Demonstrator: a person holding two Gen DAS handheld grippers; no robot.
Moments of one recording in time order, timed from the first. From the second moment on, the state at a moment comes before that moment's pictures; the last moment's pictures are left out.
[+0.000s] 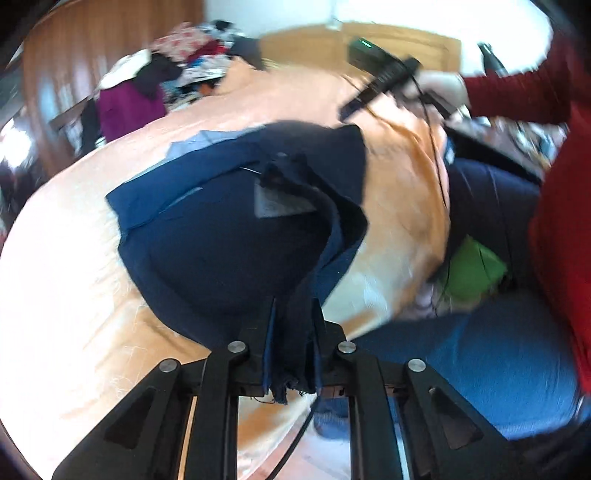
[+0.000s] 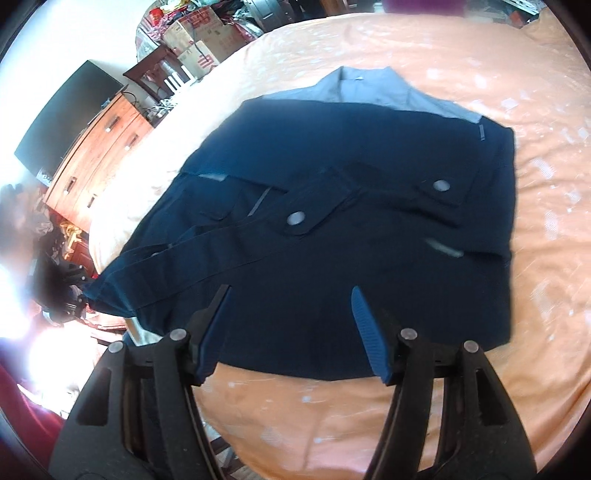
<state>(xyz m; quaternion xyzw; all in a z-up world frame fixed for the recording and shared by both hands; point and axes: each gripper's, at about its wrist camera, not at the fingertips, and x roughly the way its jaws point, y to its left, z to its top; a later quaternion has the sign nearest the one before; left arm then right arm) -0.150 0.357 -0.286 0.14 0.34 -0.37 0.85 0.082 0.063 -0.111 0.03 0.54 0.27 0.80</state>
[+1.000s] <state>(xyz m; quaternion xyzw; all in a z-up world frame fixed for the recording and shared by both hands) -0.102 0.351 -0.311 0.07 0.42 -0.32 0.84 0.198 0.114 -0.166 -0.04 0.54 0.37 0.75</state>
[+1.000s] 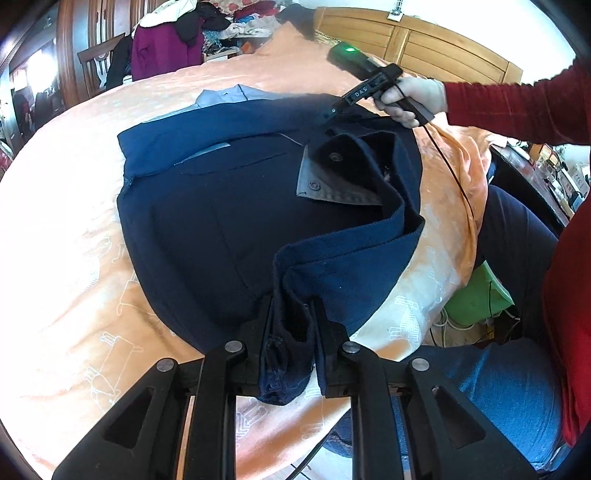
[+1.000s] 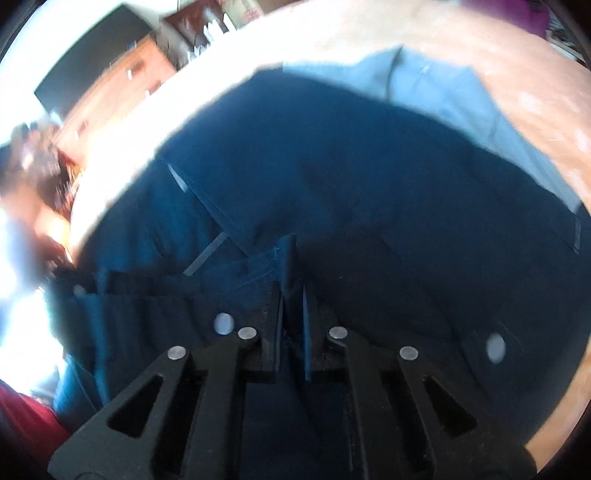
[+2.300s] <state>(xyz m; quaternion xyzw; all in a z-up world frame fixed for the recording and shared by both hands) 0.299 0.364 -0.359 -0.03 0.46 -0.16 0.87 0.275 -0.124 -0.194 0.19 0.48 0.18 0.84</state>
